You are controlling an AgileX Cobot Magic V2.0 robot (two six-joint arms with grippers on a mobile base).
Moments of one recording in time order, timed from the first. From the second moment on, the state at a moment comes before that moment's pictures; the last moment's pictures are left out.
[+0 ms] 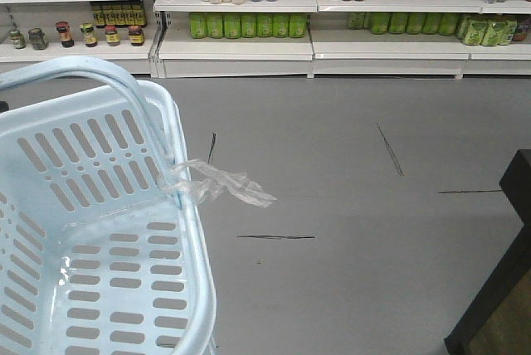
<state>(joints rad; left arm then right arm) -0.87 0.93 -1.23 0.58 1.11 0.45 -0.01 -0.01 0.03 -0.02 0.05 0.07</state>
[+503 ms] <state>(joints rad) -0.87 0.93 -1.23 0.58 1.11 0.45 -0.01 -0.01 0.03 -0.02 0.05 0.07</state>
